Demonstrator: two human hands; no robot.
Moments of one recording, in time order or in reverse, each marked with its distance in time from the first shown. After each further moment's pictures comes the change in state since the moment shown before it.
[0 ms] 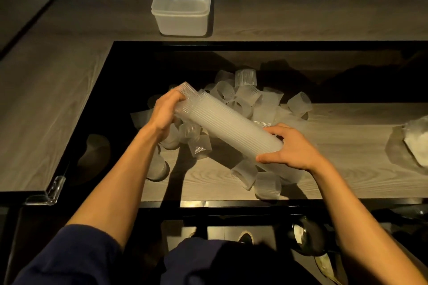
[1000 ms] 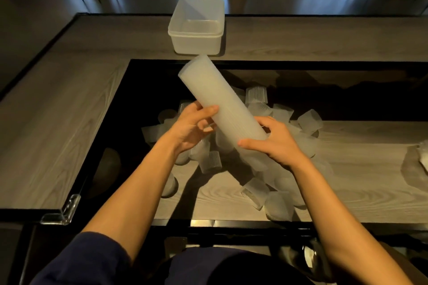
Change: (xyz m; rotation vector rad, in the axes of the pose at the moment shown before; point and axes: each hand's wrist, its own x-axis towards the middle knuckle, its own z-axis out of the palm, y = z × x) left_hand 0.005 0.024 0.013 -0.452 -0.320 -0.096; right_hand 0.053 -0.062 0.025 0.207 0.131 -0.120
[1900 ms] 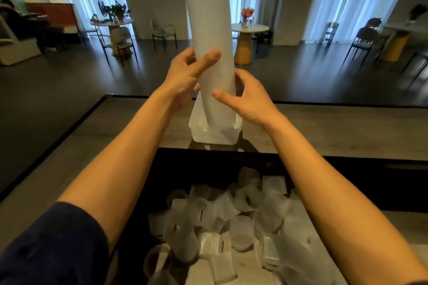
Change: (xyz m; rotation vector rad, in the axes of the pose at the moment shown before) left_hand 0.120 0.275 0.009 0.386 0.124 0.527; right_hand 0.237 -0.211 -0.046 0.044 0.122 -0.338
